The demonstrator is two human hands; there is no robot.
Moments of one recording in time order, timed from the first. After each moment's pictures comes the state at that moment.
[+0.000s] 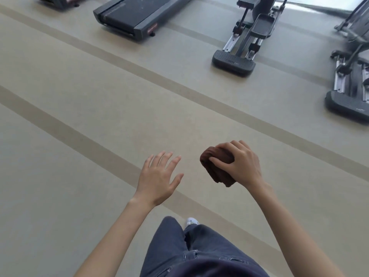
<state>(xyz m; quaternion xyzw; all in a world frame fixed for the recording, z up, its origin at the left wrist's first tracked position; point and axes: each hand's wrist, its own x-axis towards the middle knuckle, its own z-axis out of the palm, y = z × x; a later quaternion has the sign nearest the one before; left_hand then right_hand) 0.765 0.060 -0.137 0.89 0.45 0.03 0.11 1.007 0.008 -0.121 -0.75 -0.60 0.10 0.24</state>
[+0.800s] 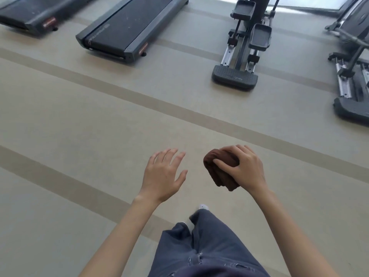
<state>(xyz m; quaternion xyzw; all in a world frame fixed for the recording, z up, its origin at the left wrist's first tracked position) 0.746 0.439 -0.126 0.92 0.38 0.05 0.09 0.965 0.343 -0.123 -0.79 -0.52 0.12 0.31</state>
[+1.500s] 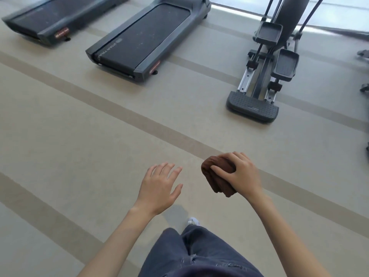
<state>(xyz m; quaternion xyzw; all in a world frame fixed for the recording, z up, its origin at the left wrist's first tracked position) 0.868 0.742 -0.144 0.91 0.41 0.02 0.09 1.106 0.676 -0.136 -0.77 -0.54 0.16 0.28</state>
